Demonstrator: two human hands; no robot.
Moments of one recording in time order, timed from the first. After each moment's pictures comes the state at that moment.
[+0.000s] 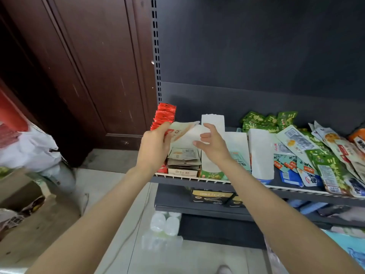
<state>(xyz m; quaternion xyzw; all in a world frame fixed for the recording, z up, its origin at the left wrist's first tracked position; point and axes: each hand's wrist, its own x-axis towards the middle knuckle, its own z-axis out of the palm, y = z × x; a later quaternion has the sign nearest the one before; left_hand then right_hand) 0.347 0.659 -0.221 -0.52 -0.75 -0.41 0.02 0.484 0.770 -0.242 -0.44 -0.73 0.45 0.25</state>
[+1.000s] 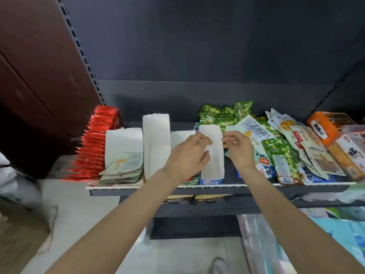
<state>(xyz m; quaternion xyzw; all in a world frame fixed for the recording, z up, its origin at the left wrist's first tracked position) 0.529 0.797 -0.241 -0.73 -0.65 -0.21 -0.07 0.671 0.889 -0.274 -0.52 -0.63 0.41 0.41</state>
